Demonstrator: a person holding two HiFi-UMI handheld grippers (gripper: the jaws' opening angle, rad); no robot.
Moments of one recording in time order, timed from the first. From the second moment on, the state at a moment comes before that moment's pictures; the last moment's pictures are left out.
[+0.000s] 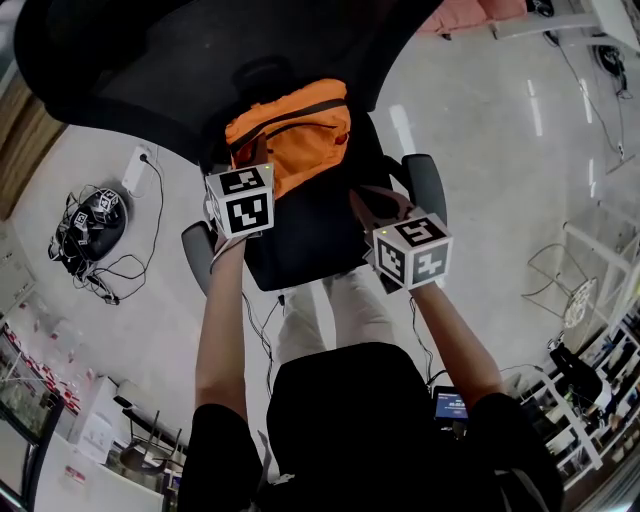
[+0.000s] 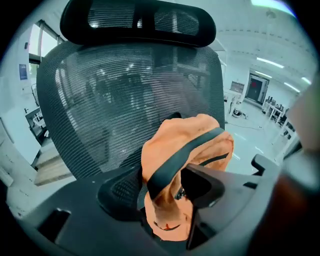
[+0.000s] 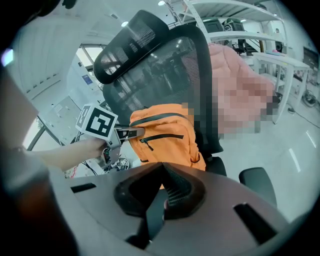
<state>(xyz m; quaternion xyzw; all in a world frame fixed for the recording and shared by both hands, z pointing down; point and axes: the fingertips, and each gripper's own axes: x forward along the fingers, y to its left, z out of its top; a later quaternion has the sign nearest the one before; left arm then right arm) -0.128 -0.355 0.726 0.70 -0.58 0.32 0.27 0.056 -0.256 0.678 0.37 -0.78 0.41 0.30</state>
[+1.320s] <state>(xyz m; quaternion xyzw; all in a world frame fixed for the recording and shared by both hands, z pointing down) -0.122 -0.204 0.539 0.77 -0.54 0.20 0.29 0.017 -0.195 0.541 0.41 -0.83 0.30 0.25</state>
